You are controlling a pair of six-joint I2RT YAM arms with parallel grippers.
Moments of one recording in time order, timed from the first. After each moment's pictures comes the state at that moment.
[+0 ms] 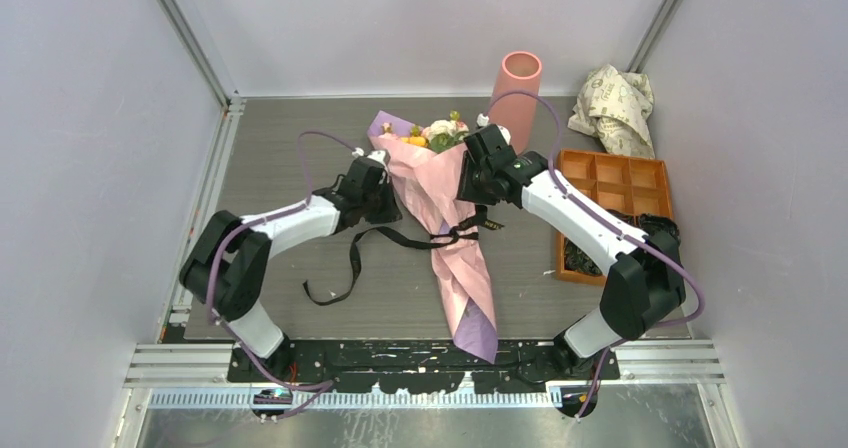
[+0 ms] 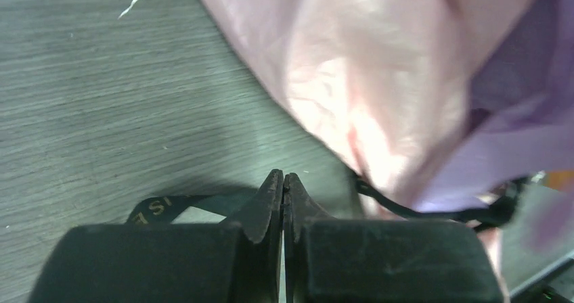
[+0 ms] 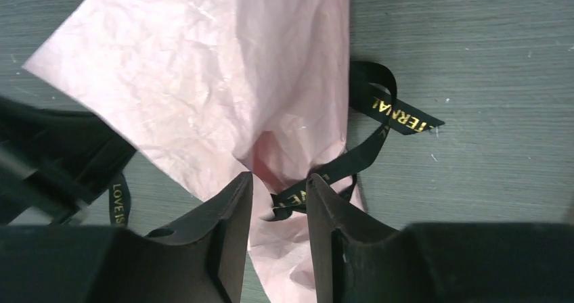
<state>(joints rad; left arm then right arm) -0.57 1.69 0.98 -0.10 0.05 -0.57 0.57 1.52 1.28 -0.66 0.12 0.63</state>
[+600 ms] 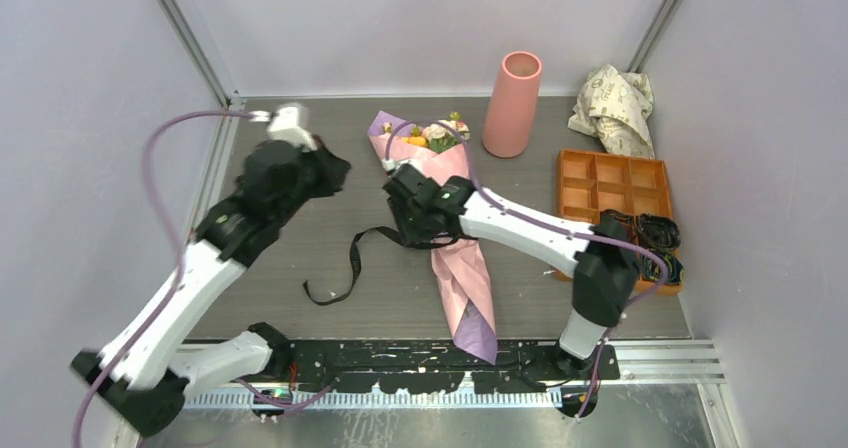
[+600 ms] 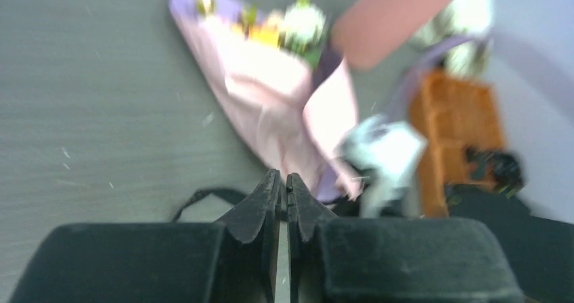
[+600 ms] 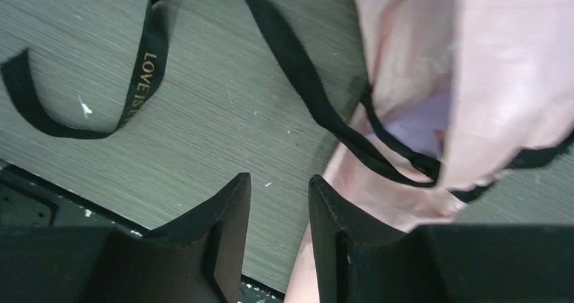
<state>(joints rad) -0.58 1.10 1.14 -0.48 -0.17 -0.55 0.93 1.64 1.42 -0.76 0.19 0.48</state>
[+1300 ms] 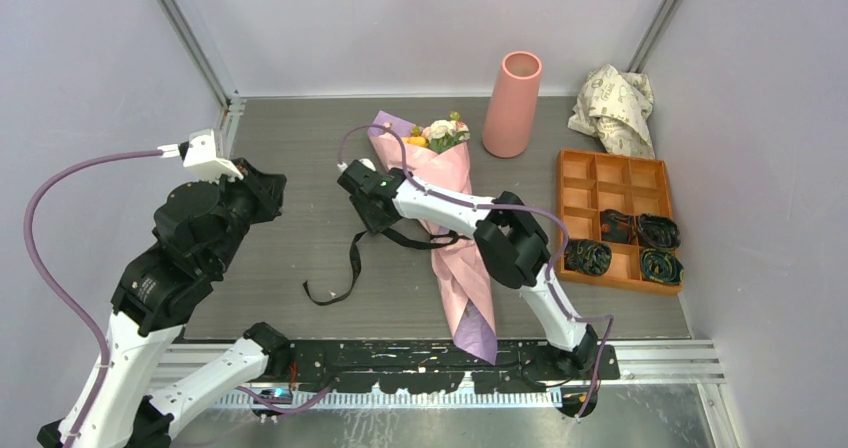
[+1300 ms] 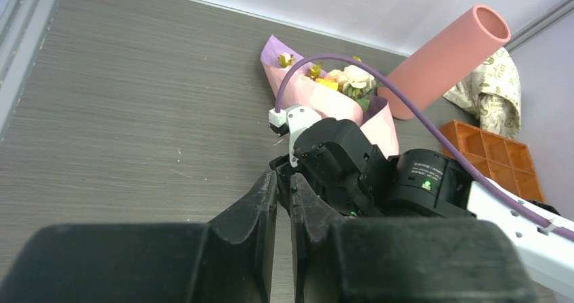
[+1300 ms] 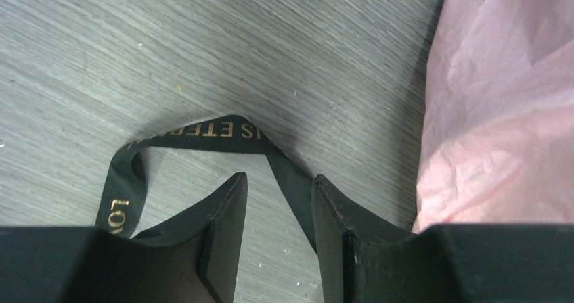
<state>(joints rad) -0.58 0.74 1.29 -0.77 -0.44 -0.47 0.95 2.22 1.87 -0.75 0.24 0.32</state>
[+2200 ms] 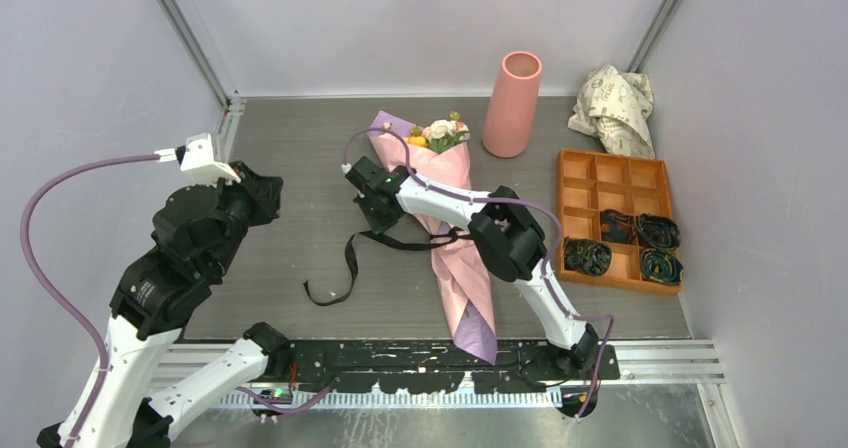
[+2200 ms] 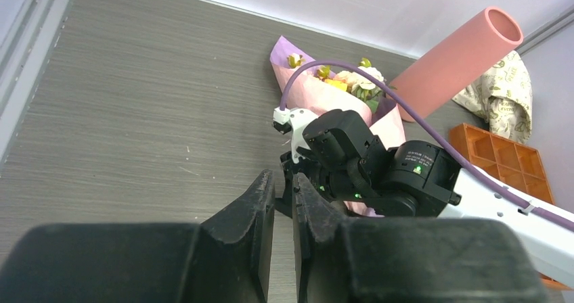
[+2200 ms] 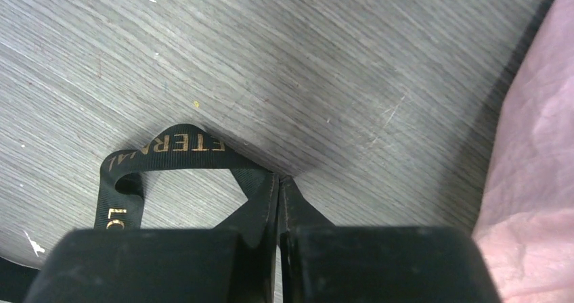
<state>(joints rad) -0.58 0.73 1.27 -0.78 -0.46 -0.47 0.90 2.28 1.87 -0.69 0.05 0.30</state>
